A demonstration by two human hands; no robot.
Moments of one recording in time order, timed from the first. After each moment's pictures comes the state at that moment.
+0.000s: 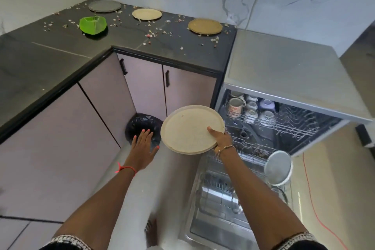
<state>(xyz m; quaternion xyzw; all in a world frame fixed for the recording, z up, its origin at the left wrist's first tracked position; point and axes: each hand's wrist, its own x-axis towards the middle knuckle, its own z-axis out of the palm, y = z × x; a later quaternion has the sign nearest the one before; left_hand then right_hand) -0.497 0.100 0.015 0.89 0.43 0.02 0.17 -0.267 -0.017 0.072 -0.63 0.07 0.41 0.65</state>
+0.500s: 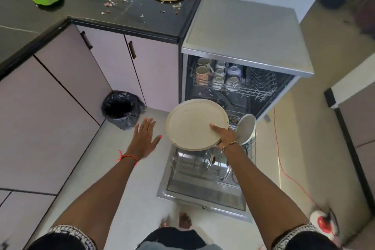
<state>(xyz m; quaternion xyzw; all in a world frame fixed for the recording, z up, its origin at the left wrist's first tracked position) -0.432 -0.072 0.010 0.91 0.36 0.01 0.18 -0.212 -0.225 0.051 -0.66 0.11 0.39 0.63</state>
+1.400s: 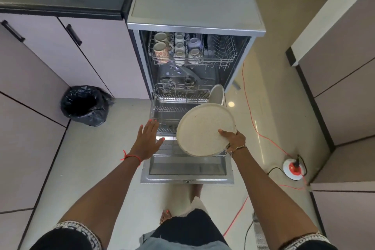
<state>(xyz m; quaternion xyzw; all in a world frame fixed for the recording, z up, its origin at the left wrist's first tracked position) -0.363 -0.171 -0.036 0.95 0.24 -0.08 0.19 -0.185 -0.389 0.007 -0.66 0.21 0.29 0.66</state>
